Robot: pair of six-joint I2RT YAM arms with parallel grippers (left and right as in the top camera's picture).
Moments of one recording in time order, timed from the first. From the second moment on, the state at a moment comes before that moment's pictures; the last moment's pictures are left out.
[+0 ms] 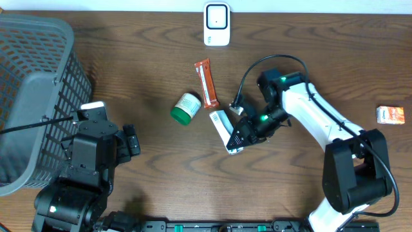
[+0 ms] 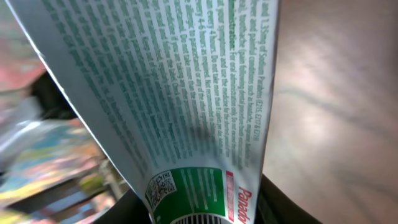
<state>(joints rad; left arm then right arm) -0.28 0.79 1.07 -1.10 -0.40 -0.33 0.32 1.84 1.28 -1.30 -0.89 -0.29</state>
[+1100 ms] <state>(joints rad) -0.28 0.79 1.07 -1.10 -0.40 -0.33 0.27 1.84 1.27 -1.30 -1.19 -0.63</state>
